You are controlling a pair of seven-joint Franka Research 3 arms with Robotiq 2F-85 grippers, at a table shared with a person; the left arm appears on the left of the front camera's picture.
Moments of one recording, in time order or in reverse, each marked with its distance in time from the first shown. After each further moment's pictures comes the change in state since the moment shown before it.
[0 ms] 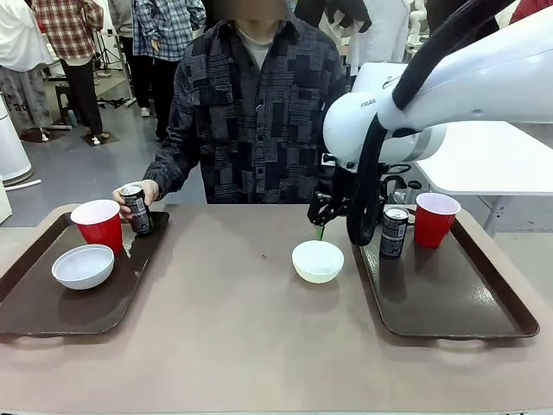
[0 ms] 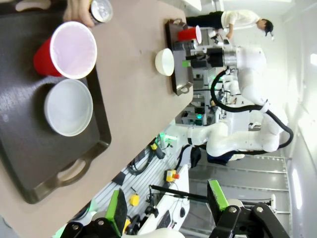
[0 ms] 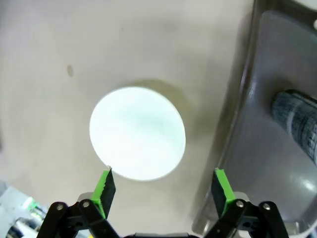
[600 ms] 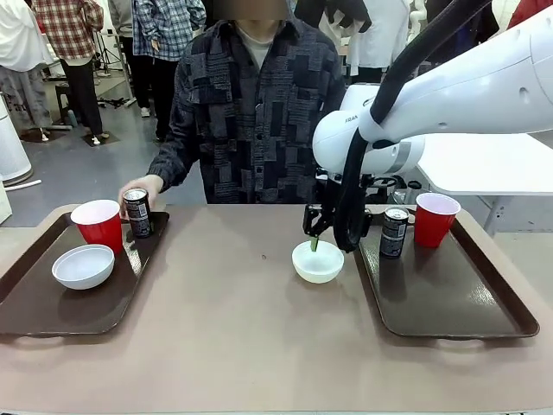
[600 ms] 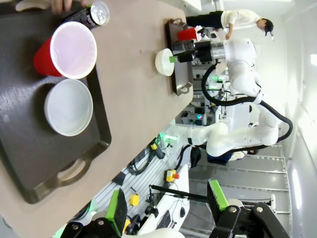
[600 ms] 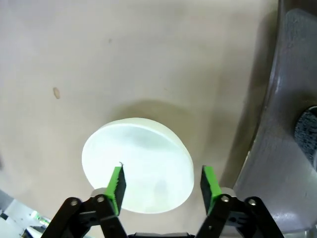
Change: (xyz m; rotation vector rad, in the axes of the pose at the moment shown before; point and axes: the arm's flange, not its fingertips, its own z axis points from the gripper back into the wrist) left arm 0.000 0.000 0.000 0.000 0.000 0.000; right arm 0.024 0.001 -0.041 0.011 0.062 -0.051
